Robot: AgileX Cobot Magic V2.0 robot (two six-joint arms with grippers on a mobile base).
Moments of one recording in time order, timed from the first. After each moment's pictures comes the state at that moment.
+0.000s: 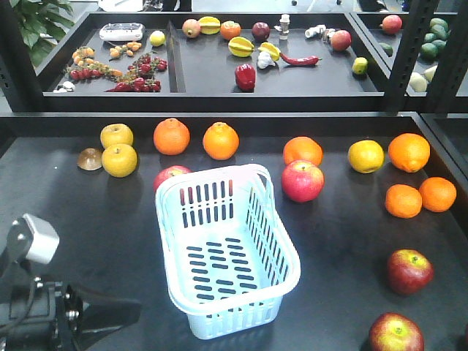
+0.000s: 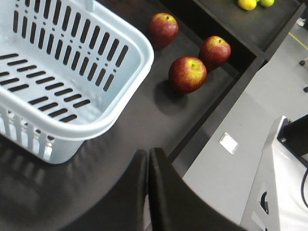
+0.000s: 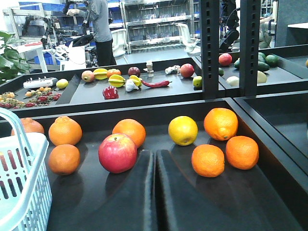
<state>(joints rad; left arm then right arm) -0.13 1.08 -0.42 1.76 -0.81 -1.76 0.01 -0.01 0.03 -0.32 0.11 0.36</state>
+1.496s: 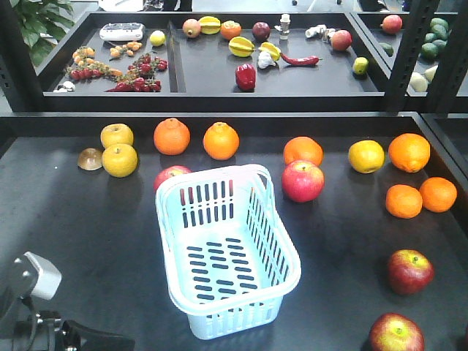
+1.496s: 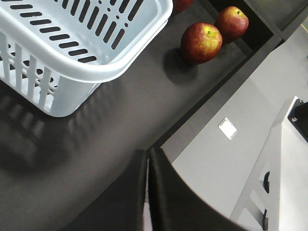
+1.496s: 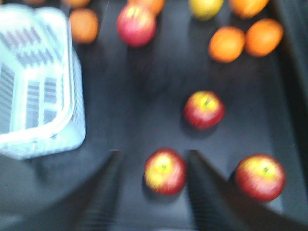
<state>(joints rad) -0.13 1.08 -0.30 1.76 -0.77 -1.76 0.01 0.68 -0.85 0.08 1.06 -0.06</state>
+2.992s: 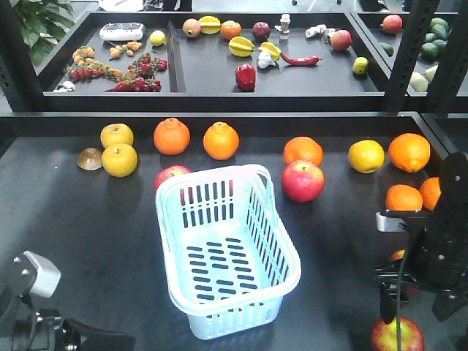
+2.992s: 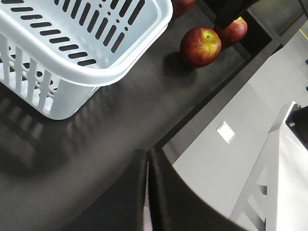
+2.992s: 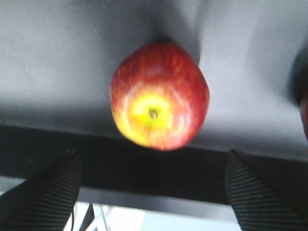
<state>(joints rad) -0.13 1.08 -0.30 1.74 -0.77 -1.76 0.01 1.77 -1.01 0.07 1.12 -0.14</state>
